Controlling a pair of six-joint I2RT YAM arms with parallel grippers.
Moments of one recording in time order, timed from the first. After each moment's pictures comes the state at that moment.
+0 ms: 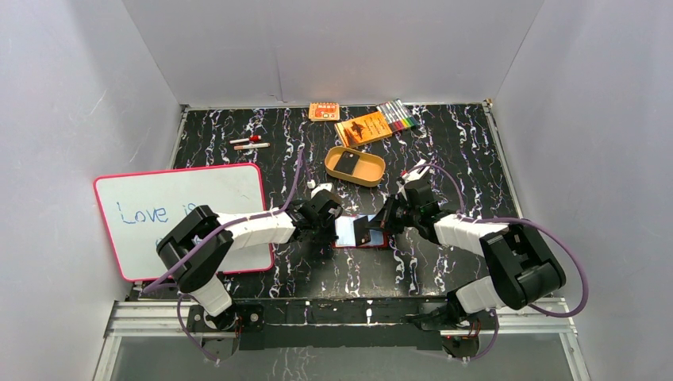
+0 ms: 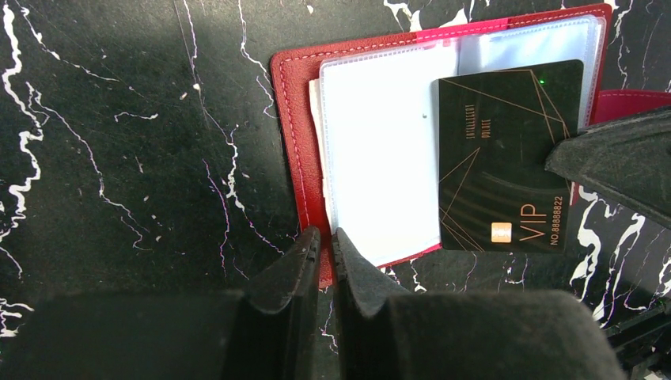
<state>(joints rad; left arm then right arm) -0.89 1.64 0.86 -0.21 -0.12 -0.79 0.47 1.41 0.51 0.16 -0.43 0.79</state>
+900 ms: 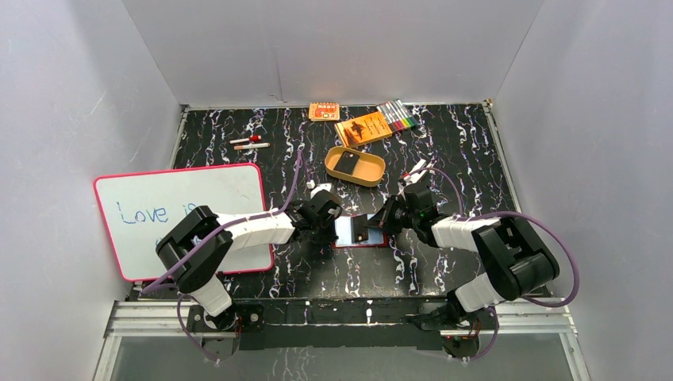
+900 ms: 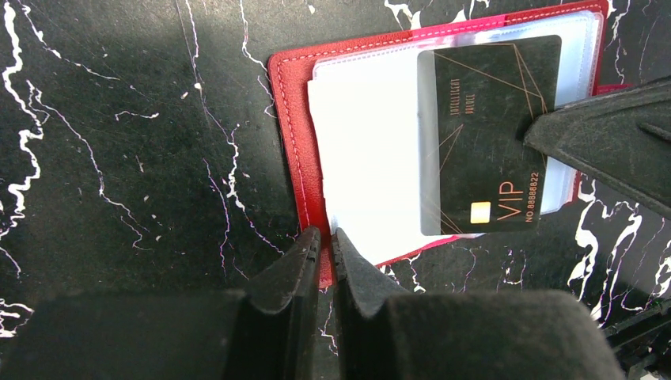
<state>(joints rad) -0.89 1.63 0.85 -0.20 -0.12 -0.80 0.48 1.47 0.46 0.32 -0.40 0.87</state>
